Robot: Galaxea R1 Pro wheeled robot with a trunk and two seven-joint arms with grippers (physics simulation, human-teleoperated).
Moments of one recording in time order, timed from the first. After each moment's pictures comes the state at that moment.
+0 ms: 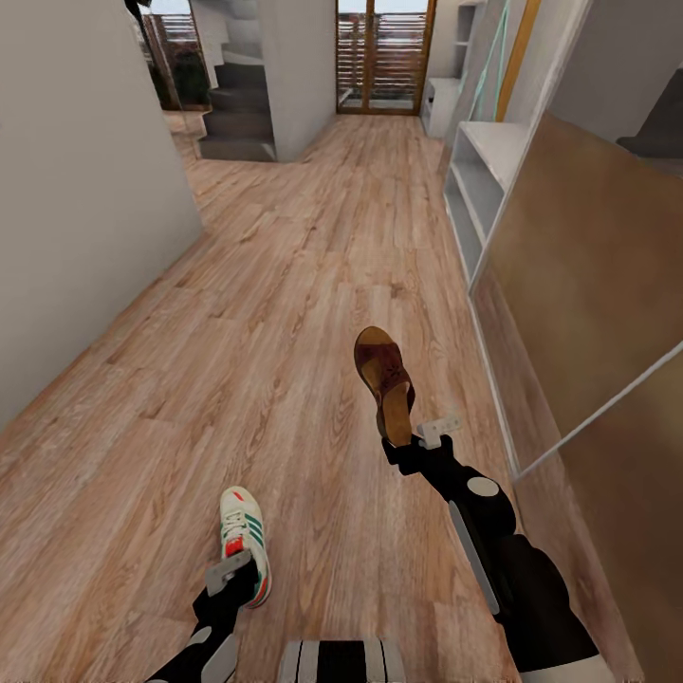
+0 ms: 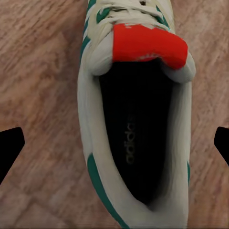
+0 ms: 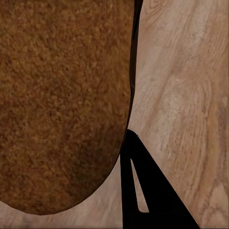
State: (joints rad) left arm -0.52 -0.09 0.18 -0.22 0.21 -0.37 0.12; right arm -0.45 0.04 0.16 -1.46 0.07 0.52 0.14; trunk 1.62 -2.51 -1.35
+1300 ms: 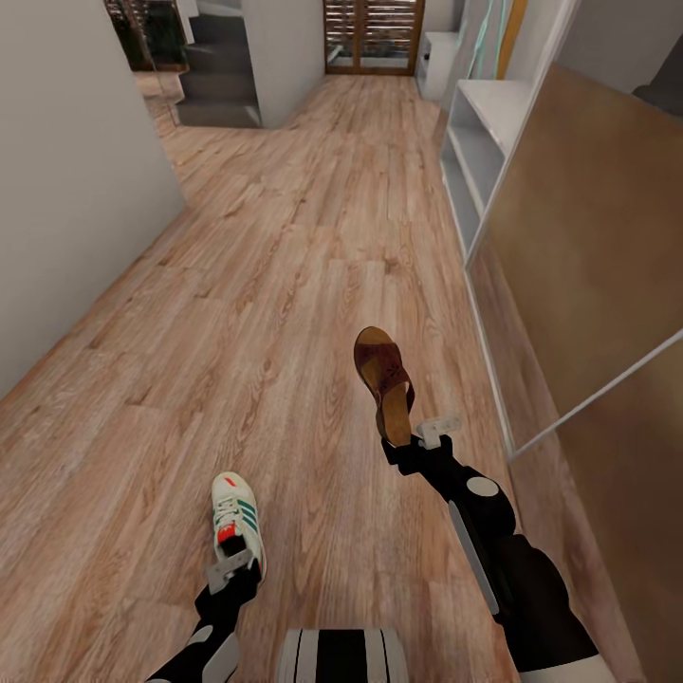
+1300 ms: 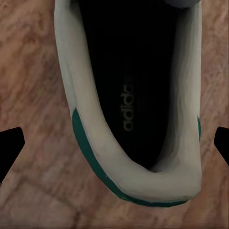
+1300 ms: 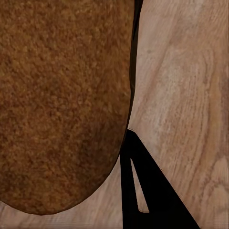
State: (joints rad) left arm -0.52 -0.10 0.17 -0.23 0.20 -0.37 0.11; right arm -0.45 0.04 0.16 -1.46 0.07 0.52 0.14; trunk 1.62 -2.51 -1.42
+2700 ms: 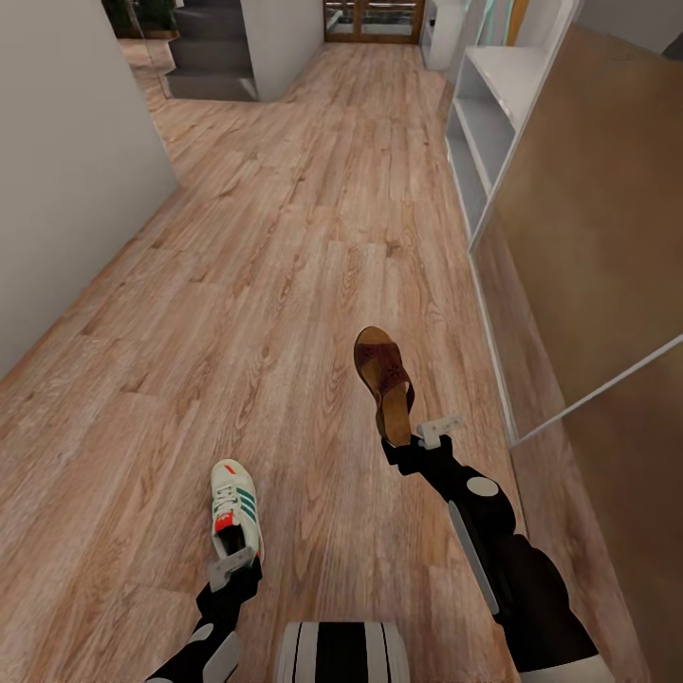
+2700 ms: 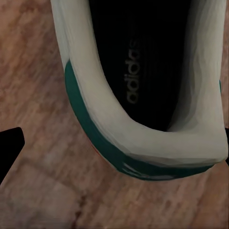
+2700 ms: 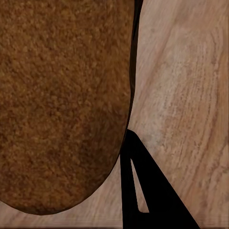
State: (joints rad) left arm -0.52 -0.10 0.16 -0.23 0.20 -0.37 0.11; right arm -0.45 0.04 0.16 -1.46 0.07 0.52 0.14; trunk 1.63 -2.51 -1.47
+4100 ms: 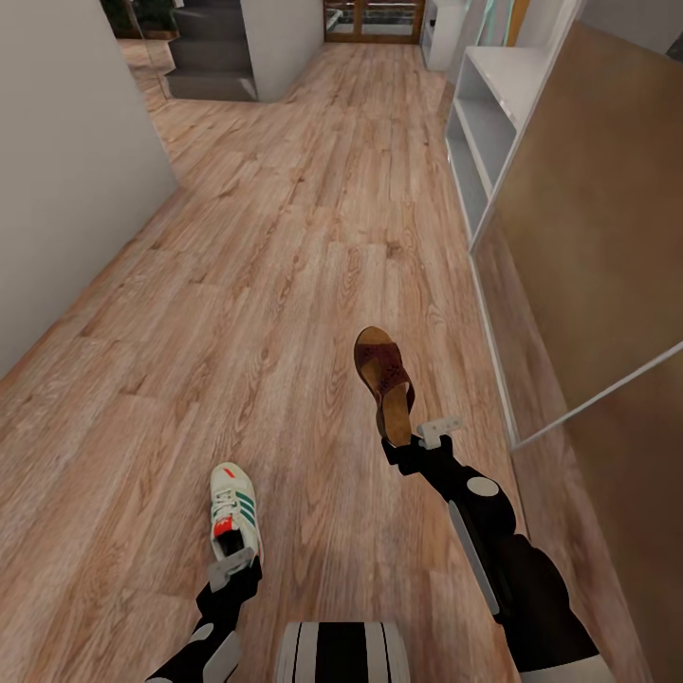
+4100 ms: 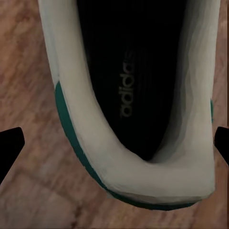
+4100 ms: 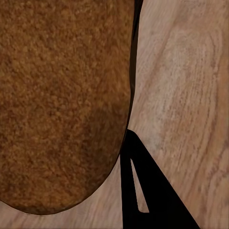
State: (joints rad) left arm -0.52 -0.10 0.17 -0.23 0.20 -0.37 0.11; right arm -0.45 0.04 0.16 -1.46 0.07 0.52 0.14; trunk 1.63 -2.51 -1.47
